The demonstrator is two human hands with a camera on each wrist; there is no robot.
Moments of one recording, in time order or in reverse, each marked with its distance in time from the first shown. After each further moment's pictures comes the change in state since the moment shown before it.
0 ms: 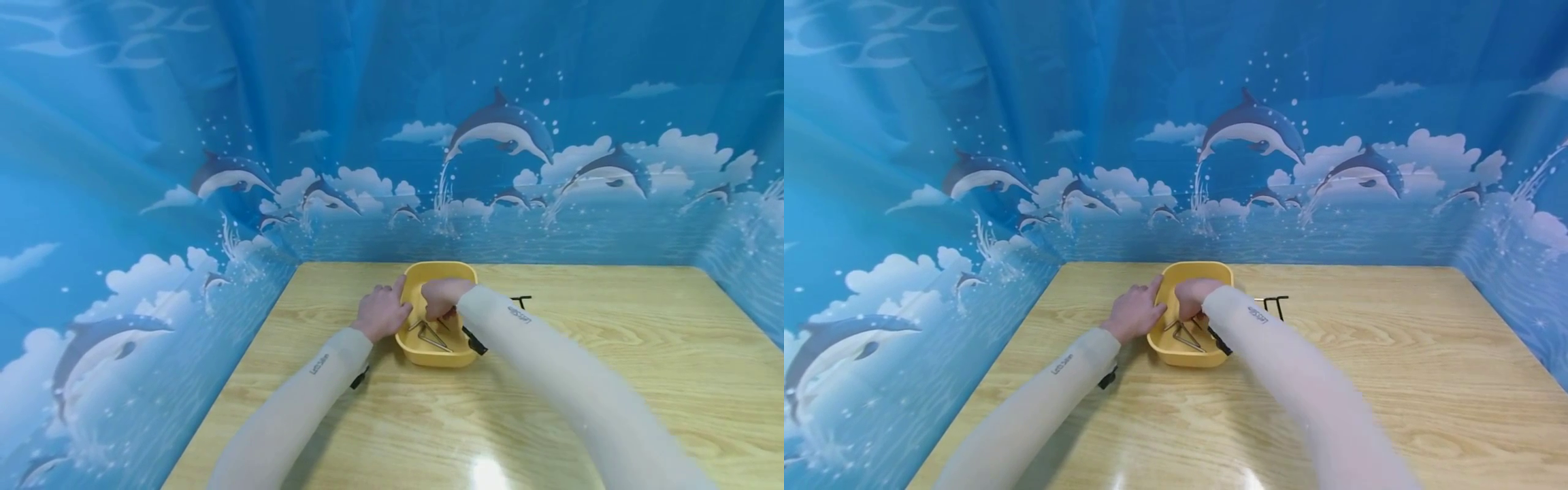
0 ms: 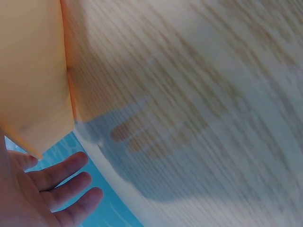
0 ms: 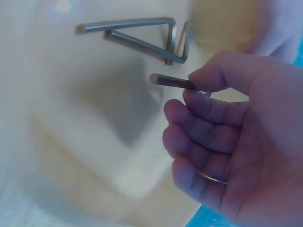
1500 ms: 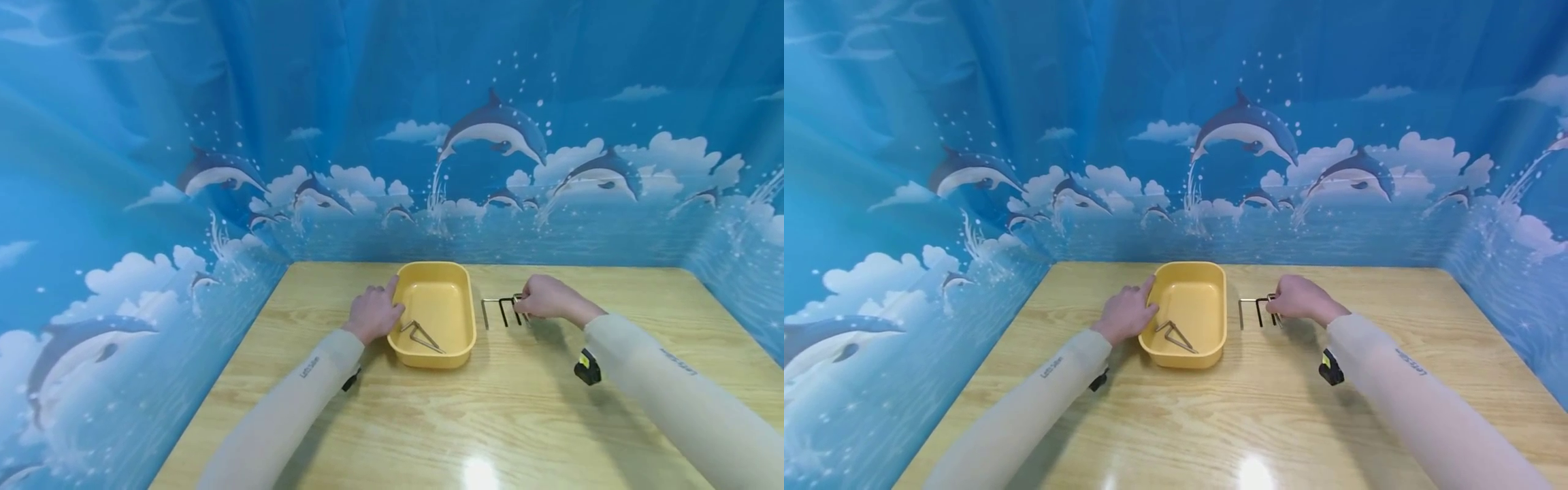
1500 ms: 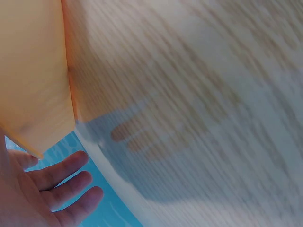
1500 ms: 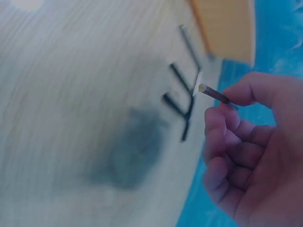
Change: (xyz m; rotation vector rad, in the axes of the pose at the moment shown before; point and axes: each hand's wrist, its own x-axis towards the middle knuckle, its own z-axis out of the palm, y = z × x) left_hand 0.000 0.000 0.001 -0.033 -0.002 -0.001; right_hand -0.104 0.161 0.040 0.314 0.372 0.067
